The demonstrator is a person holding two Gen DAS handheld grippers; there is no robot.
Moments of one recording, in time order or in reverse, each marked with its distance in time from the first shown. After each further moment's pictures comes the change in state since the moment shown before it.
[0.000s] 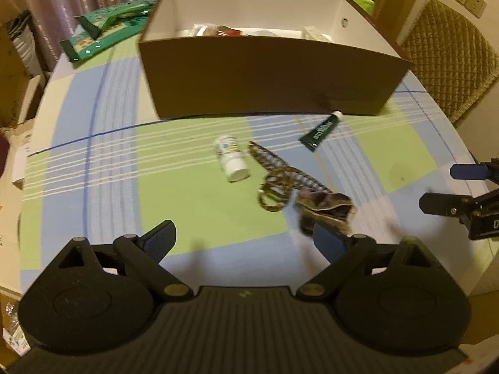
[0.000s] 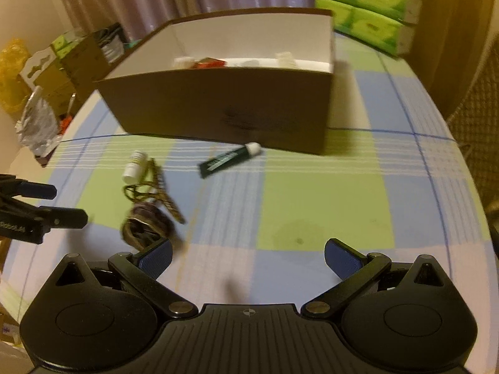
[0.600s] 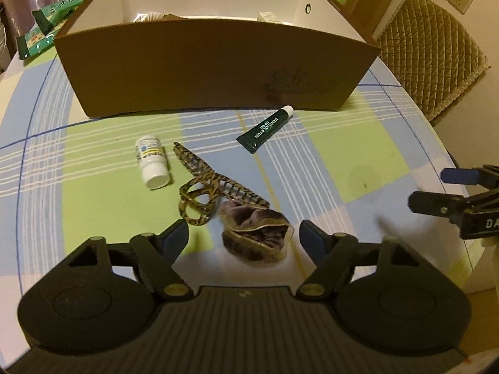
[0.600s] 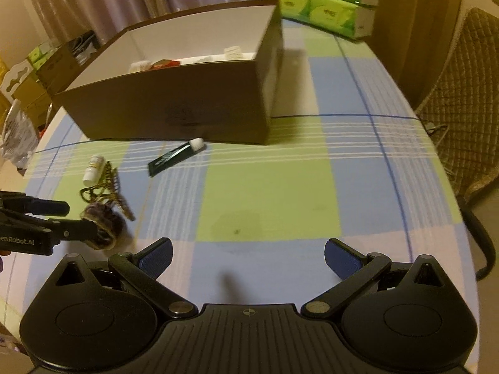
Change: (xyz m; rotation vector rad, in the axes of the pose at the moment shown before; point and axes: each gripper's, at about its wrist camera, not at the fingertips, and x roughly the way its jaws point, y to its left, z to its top) left arm 0.039 -0.052 0.011 -0.020 0.022 -0.079; right arm -0.008 -0.052 -0.004 0.065 0.010 -0.052
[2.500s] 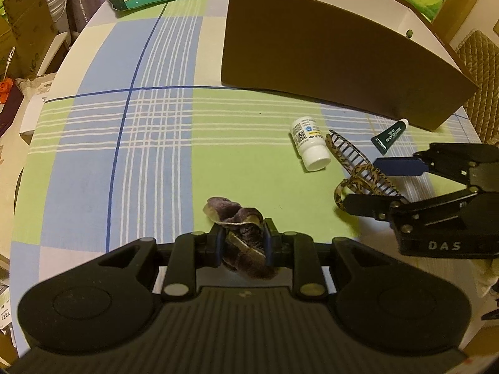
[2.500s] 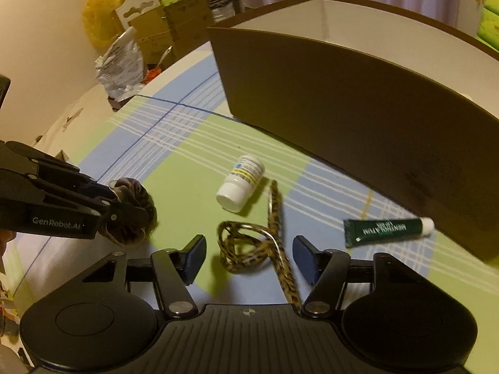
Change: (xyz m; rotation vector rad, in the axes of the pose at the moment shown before) left arm -0.011 0.124 -0.026 -0.162 -0.016 0.112; right arm 0.118 0.169 0.030 -0.441 0.015 0.320
